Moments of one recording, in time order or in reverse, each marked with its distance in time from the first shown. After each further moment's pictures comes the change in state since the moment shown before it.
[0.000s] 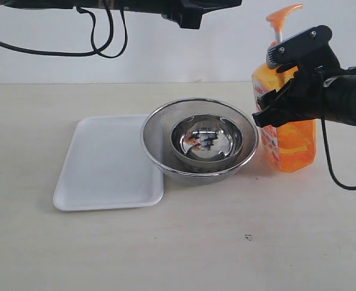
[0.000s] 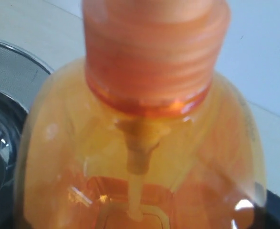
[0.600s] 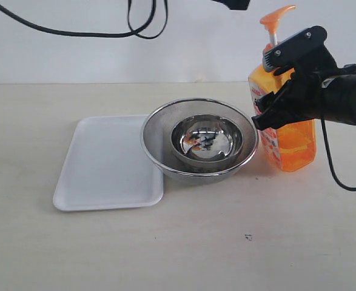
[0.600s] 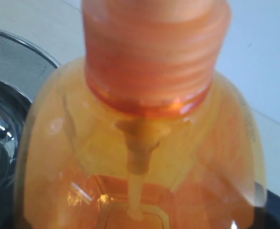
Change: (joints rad) left arm -0.121 0.050 -0.158 0.092 0.270 -0.061; right arm 0.000 0.000 -0.002 -0.056 0.017 -0.002
